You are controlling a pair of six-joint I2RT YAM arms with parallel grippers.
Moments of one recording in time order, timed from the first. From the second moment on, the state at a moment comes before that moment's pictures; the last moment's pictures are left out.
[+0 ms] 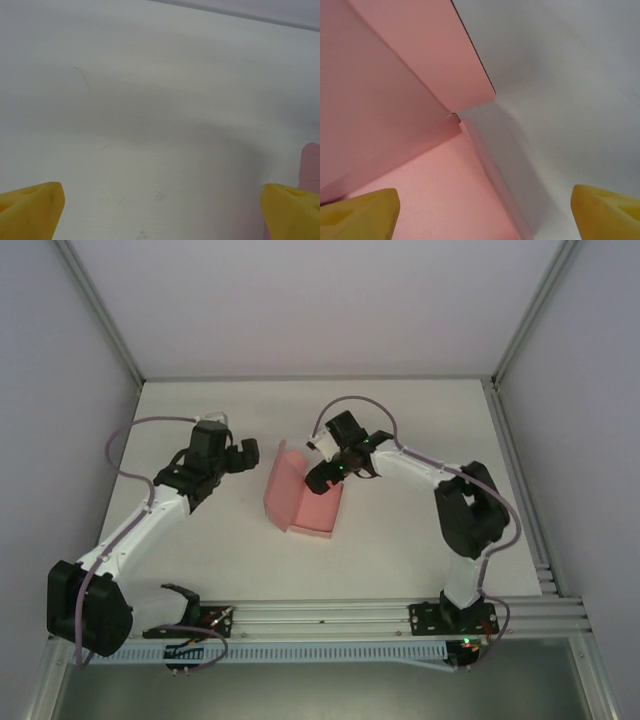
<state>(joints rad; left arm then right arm) -0.40 1.21 0.93 -0.40 -0.25 -0.40 0.65 1.92 1.40 -0.56 -0.23 -0.15</state>
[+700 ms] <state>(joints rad) -0.39 1.15 0.91 -0.39 -0.24 -0.40 0.69 1.94 1.28 -0.45 0.01 0.26</state>
